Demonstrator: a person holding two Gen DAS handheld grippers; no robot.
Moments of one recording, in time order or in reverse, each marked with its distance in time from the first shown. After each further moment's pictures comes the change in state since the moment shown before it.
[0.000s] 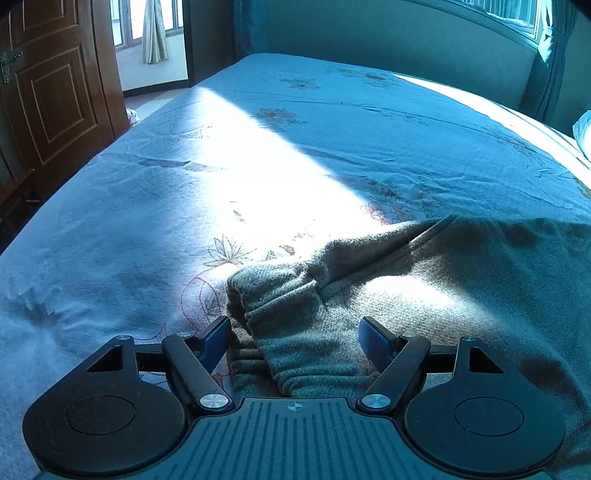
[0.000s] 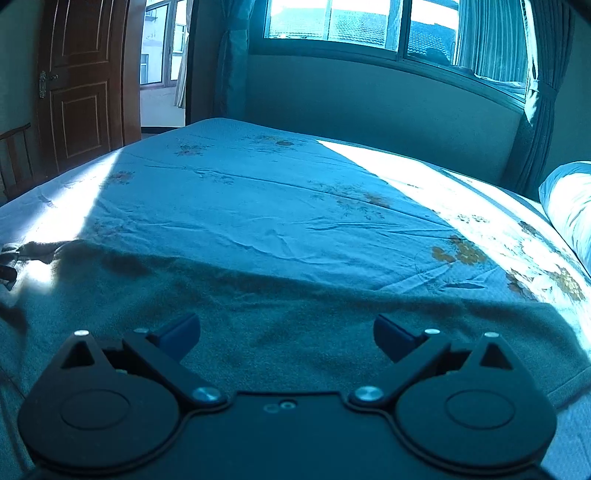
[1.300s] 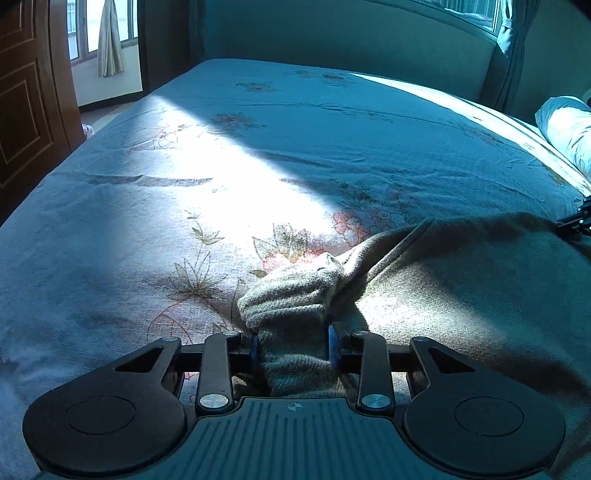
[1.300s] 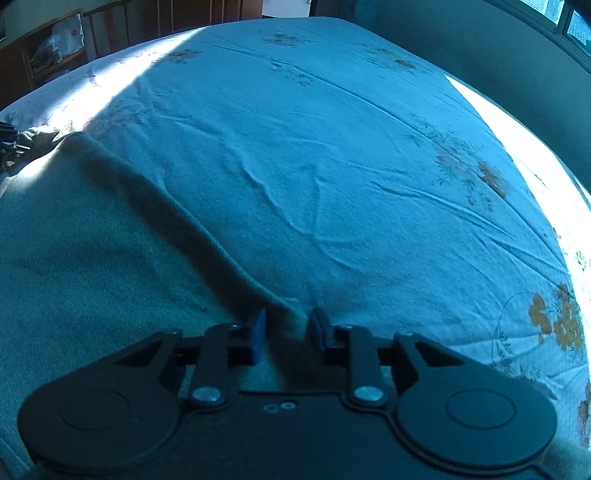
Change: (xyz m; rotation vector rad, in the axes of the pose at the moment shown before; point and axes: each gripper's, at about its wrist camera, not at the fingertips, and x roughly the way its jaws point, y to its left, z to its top) left arm 0.015 0.002 0.007 0.097 -0.040 -0.133; right arm 0.118 -0.037 0.037 -0.364 0.317 0.275
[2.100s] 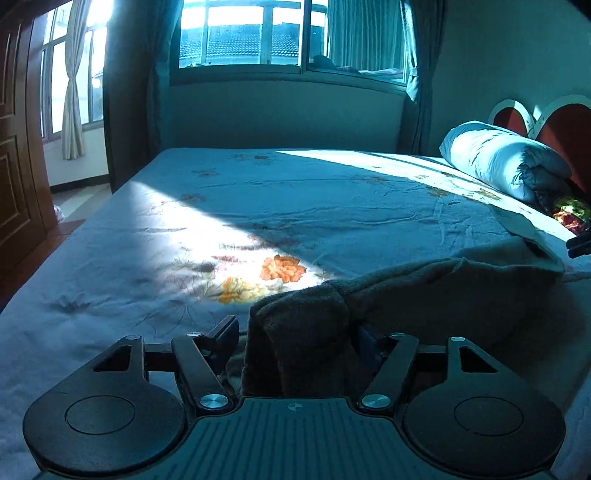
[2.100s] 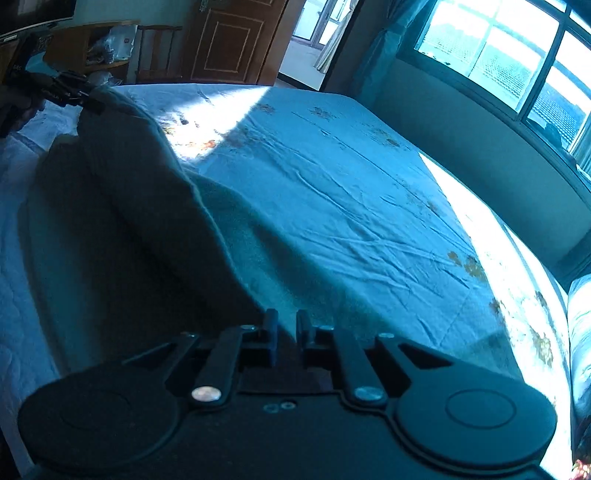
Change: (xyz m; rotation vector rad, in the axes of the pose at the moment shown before) left arm -0.222 -0.021 -0.123 0.111 -0.246 -0.118; right arm -0.241 0.149 -0.188 -0.078 -0.204 -0.148
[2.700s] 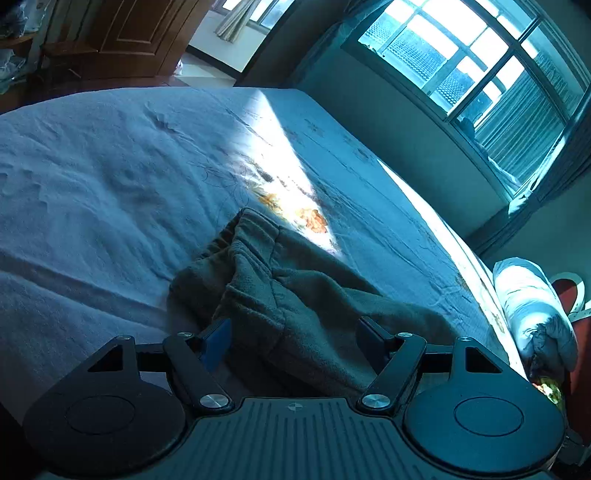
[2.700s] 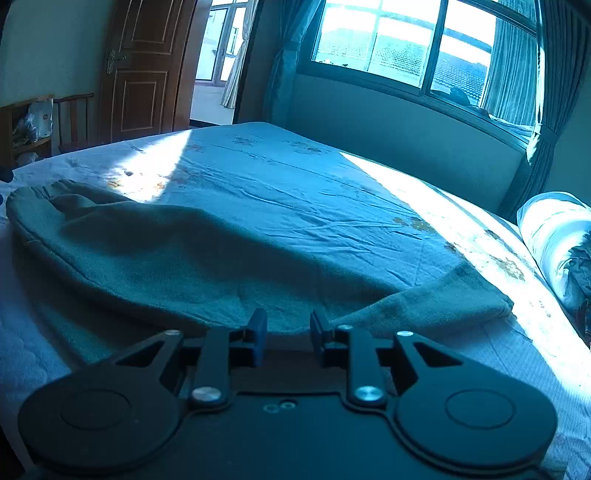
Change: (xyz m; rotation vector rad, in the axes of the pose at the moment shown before) left arm -0.068 -0.038 -0.065 -0.703 0.049 0.102; right arm -0.032 0.028 -0.043 0.307 -0.125 -0.150
